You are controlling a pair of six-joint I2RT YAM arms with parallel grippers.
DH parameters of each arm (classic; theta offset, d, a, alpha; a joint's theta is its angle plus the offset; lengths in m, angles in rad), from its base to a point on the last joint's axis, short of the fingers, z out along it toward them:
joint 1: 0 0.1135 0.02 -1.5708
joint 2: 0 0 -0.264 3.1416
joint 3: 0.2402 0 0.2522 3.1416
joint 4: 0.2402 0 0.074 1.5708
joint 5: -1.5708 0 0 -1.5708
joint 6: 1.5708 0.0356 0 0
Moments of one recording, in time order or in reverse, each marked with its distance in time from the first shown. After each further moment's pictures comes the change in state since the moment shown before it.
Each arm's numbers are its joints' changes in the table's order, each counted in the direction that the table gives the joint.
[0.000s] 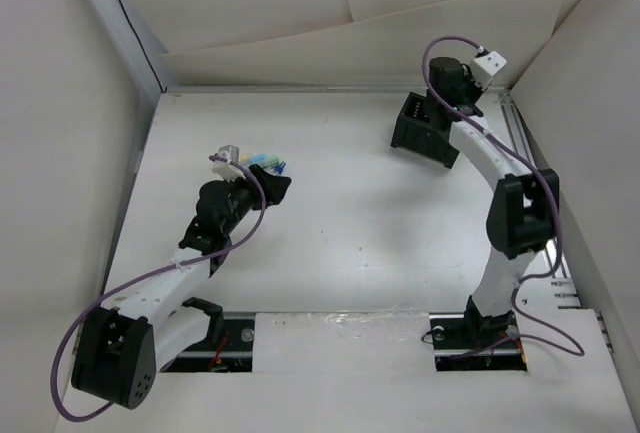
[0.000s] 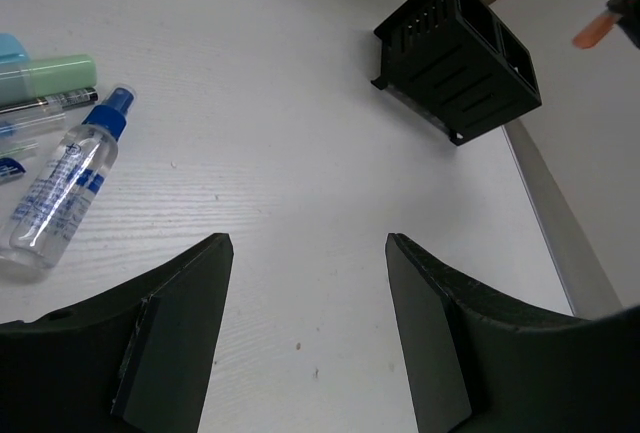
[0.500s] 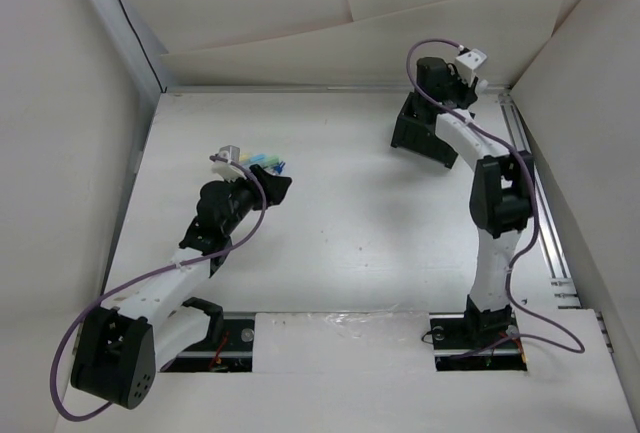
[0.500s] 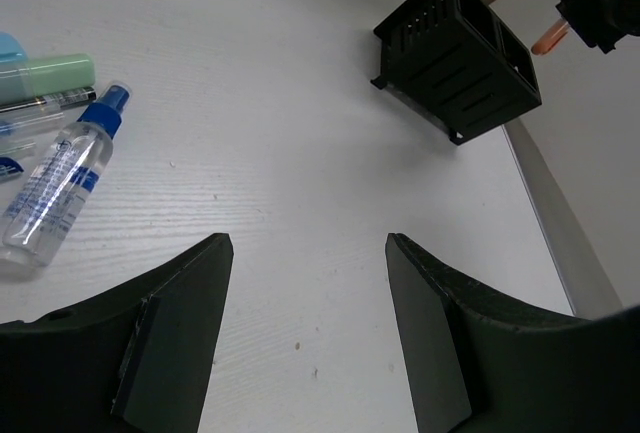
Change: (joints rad) left arm -0.006 0.000 0.000 0.000 0.003 0.000; right arm -0.005 0.253 0.163 -0.025 -0.156 -0.188
